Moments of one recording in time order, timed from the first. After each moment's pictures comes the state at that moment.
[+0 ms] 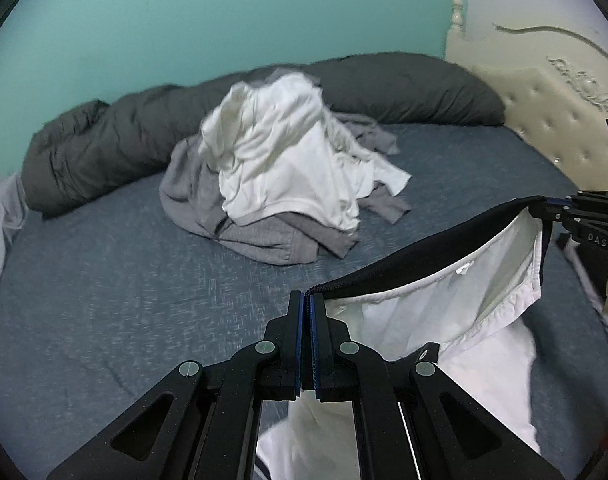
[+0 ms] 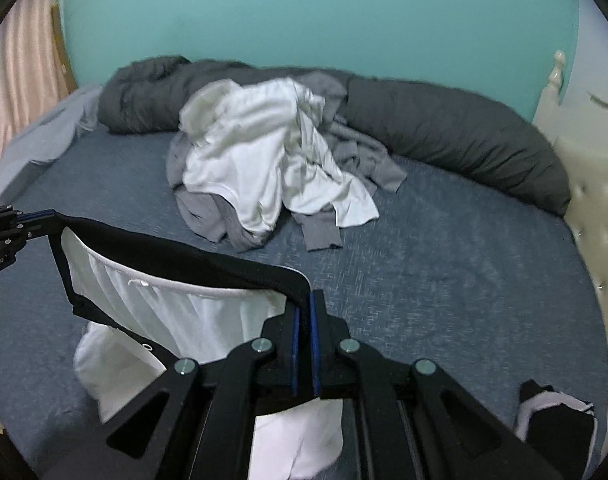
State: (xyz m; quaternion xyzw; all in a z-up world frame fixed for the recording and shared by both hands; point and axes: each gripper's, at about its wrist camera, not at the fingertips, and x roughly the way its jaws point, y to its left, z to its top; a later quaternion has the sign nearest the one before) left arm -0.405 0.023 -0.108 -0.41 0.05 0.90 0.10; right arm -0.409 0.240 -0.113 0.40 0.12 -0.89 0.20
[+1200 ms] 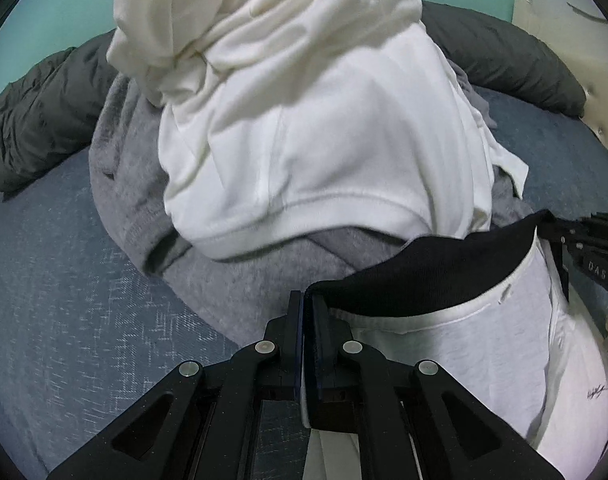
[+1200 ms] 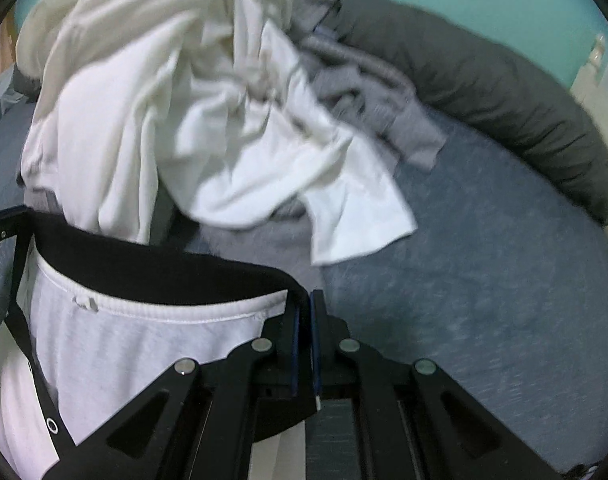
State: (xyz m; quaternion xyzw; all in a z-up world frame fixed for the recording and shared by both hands) left arm -0.593 0.027 -0.261 -0.46 0.03 0.89 0.06; right arm -0.635 0.182 -0.289 0.46 0.15 -0.86 0.16
